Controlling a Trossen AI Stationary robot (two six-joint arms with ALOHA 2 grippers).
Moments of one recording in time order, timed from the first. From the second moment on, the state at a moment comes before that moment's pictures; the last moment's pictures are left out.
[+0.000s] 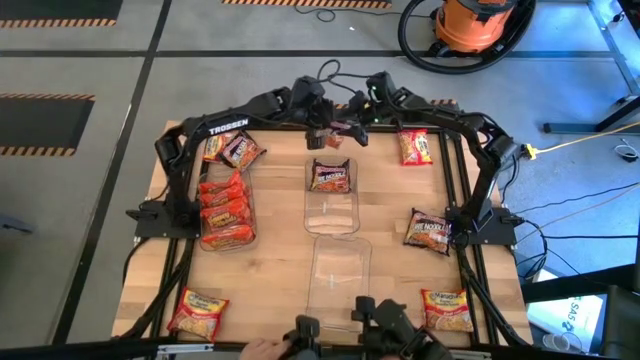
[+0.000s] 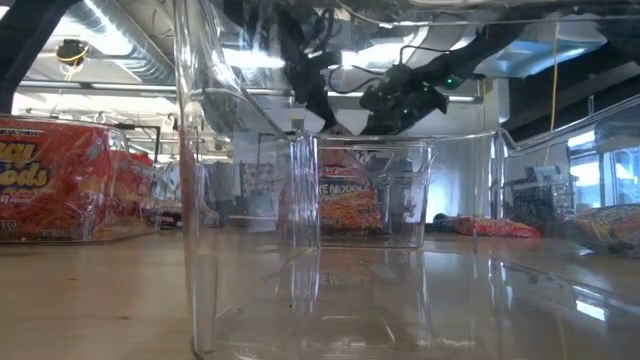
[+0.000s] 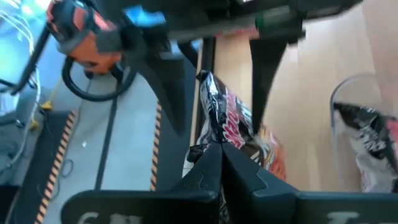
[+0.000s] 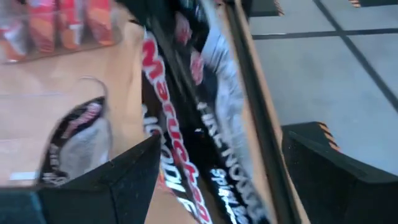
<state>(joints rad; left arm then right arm) 0.52 1.86 1.70 -0.53 -0.02 0.59 -0.78 1.84 1.35 -0.21 -0.62 -0.48</state>
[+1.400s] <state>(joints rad) 0.19 1.28 1.18 -0.69 -0.17 0.04 -0.53 1.55 1.35 -0.50 -0.36 -0.37</state>
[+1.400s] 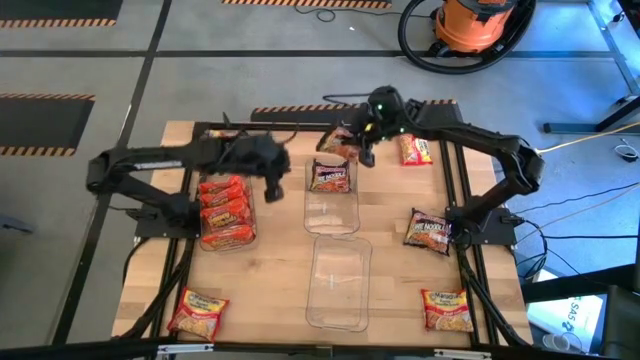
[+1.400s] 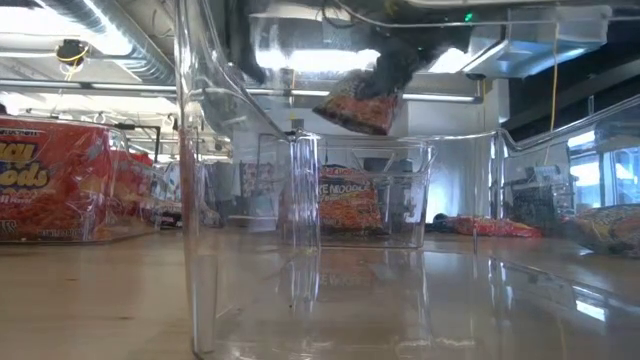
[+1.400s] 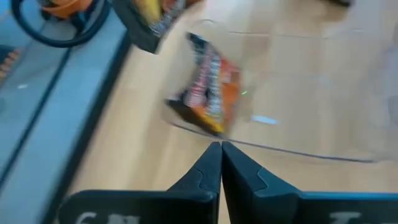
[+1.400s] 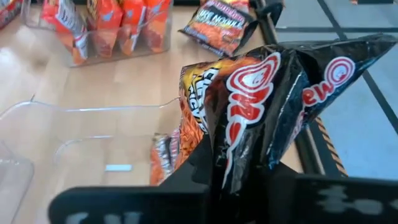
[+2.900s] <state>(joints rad) -0.08 1.16 0.75 -0.24 -0.15 -0.12 -0.19 1.91 1.37 -0.55 0.06 -0.32</state>
